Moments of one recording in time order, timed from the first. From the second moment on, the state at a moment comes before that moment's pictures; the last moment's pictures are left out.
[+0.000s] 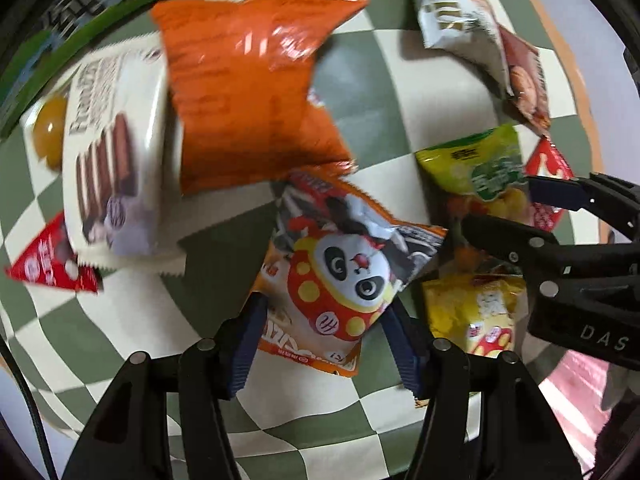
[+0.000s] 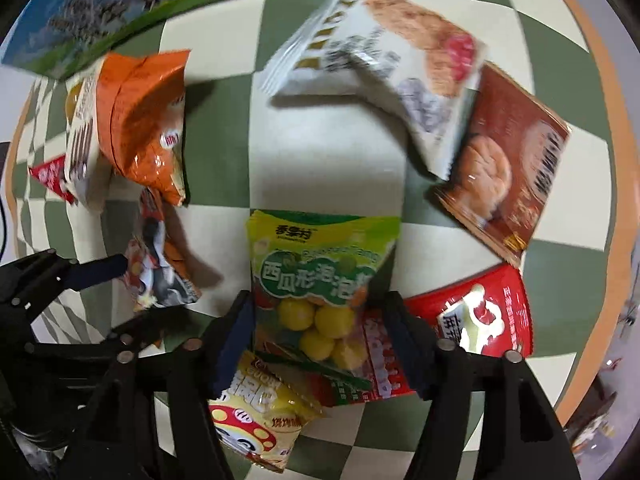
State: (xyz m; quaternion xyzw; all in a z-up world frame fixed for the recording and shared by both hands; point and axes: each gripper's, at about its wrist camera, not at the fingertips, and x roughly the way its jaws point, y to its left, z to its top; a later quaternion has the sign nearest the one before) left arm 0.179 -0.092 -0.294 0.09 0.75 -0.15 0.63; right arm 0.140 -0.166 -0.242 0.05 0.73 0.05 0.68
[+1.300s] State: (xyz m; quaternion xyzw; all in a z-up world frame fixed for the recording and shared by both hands) left arm 0.187 -0.055 -0.222 -0.04 0.71 -0.07 0.70; right arm 0.111 -0.209 -0.185 0.14 0.66 0.00 0.74
